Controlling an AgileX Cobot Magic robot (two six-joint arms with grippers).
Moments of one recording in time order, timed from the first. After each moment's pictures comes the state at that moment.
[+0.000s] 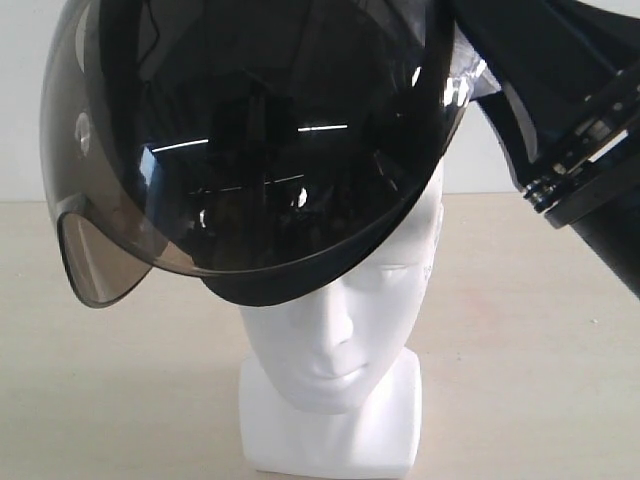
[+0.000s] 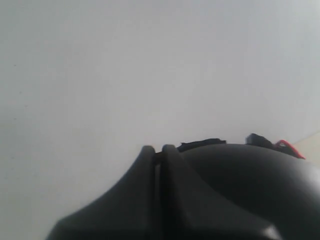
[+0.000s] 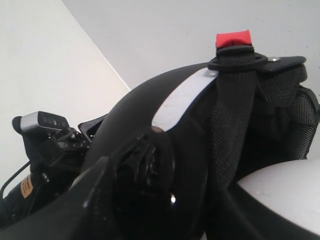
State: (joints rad) left arm -0.53 1.17 -1.21 0.44 0.09 -0.41; right arm 0.75 1.10 -0.37 0.02 -1.22 0.76
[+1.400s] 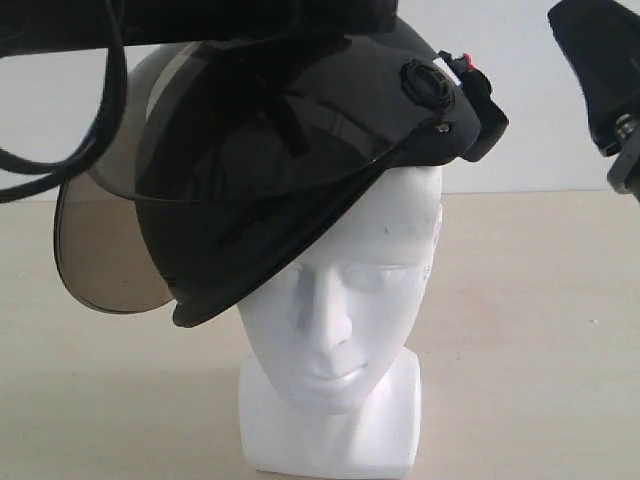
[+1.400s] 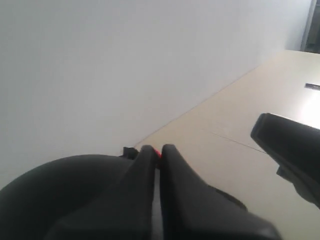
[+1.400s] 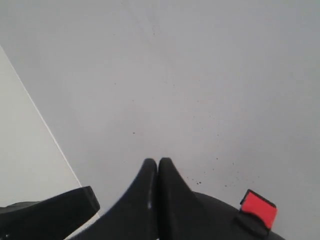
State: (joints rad) left arm -0.74 1.32 -1.16 0.39 0.05 -0.35; right arm 0.73 1.07 -0.36 0.27 -1.19 0.46
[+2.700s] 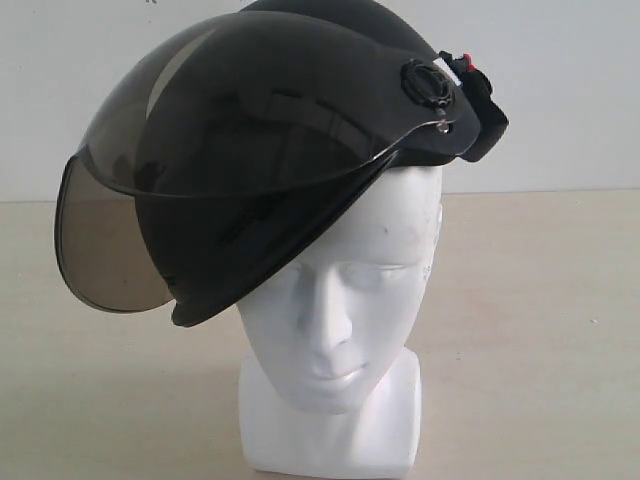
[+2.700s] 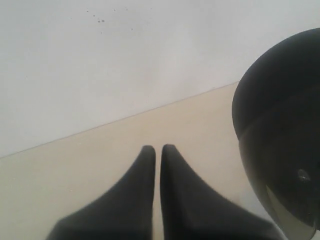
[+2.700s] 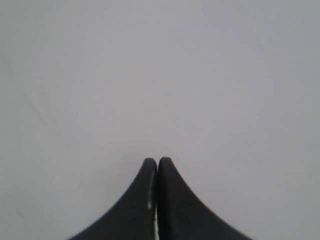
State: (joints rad) left arm -0.70 0.78 -1.24 0.63 1.10 -0.40; right arm 0.73 0.70 -0.90 1.36 -0.68 -0.90
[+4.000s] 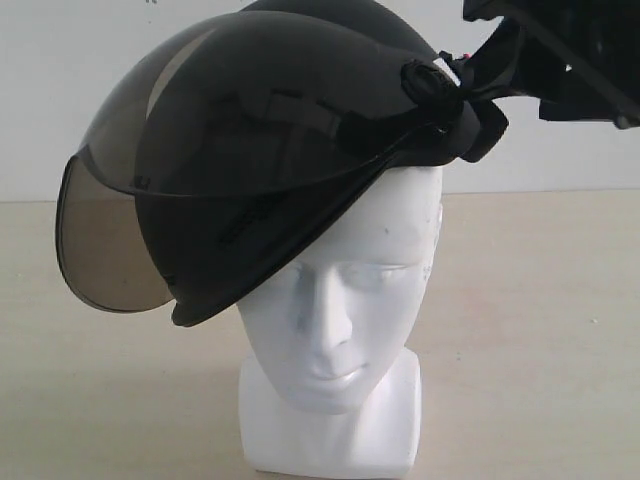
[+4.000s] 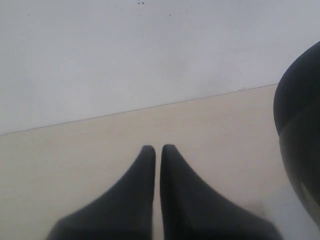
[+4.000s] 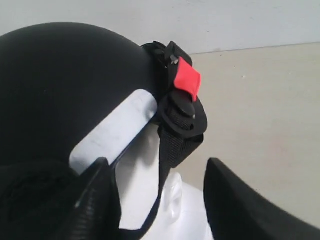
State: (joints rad) left arm -0.70 0.66 -1.06 0.76 1.10 -0.60; right arm 0.73 1.04 -1.11 -0.37 0.73 0.83
